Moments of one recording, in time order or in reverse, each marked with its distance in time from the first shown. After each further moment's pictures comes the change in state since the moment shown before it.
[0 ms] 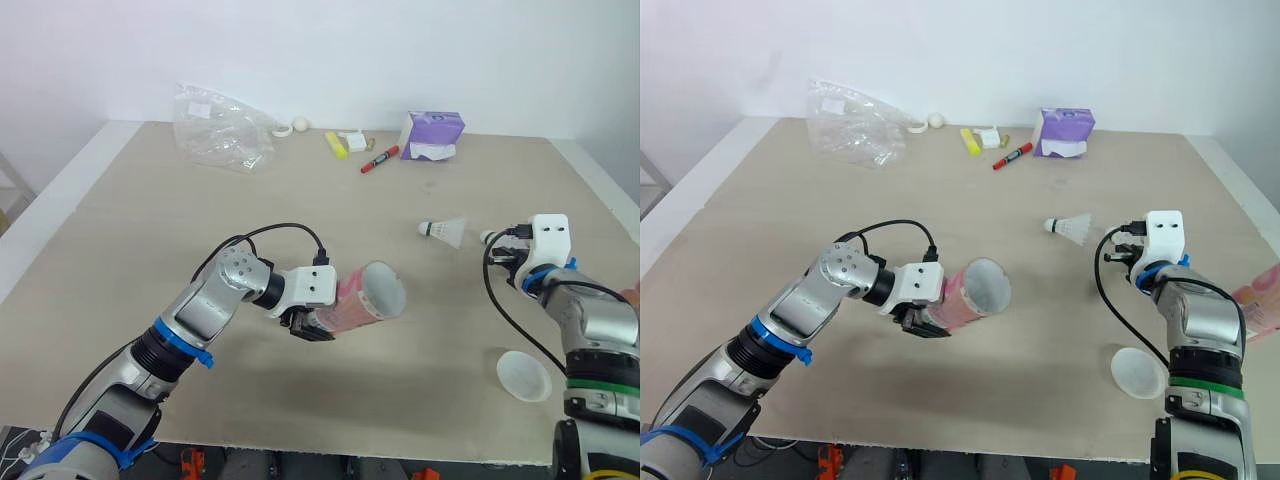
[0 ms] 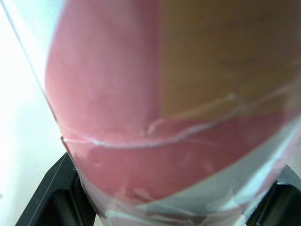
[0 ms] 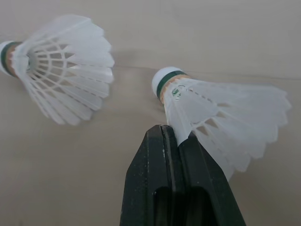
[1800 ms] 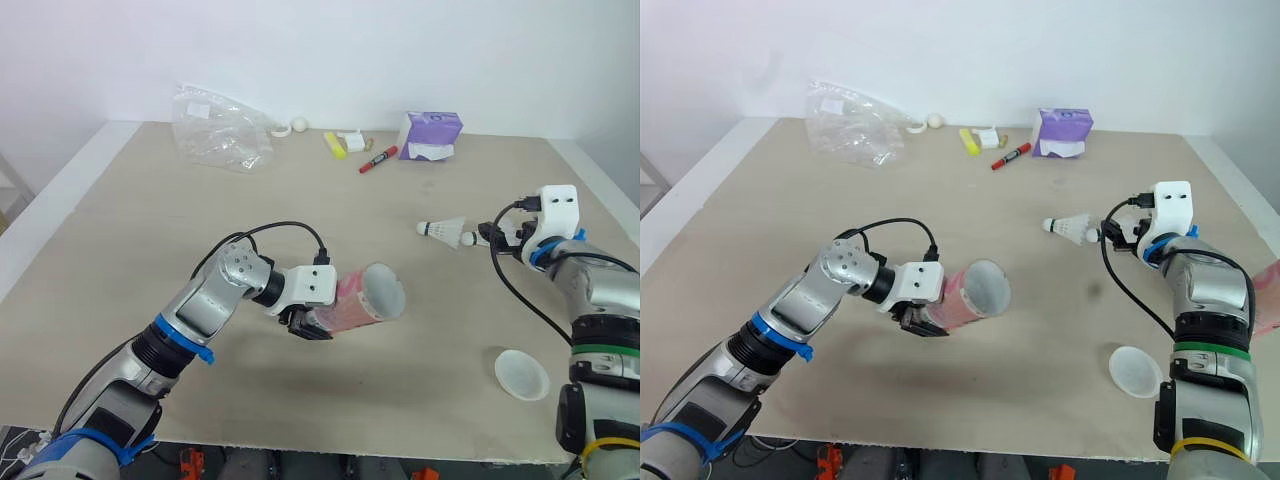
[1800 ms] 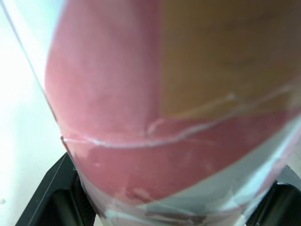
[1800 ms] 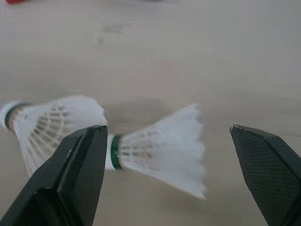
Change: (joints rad) left arm -0.017 -0.001 -0.003 0.018 0.017 -0.020 -0.033; right arm -0.235 -0.036 0.052 0.303 -0.035 -0.079 0.025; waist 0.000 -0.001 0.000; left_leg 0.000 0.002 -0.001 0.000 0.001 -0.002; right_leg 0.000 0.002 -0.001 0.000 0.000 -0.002
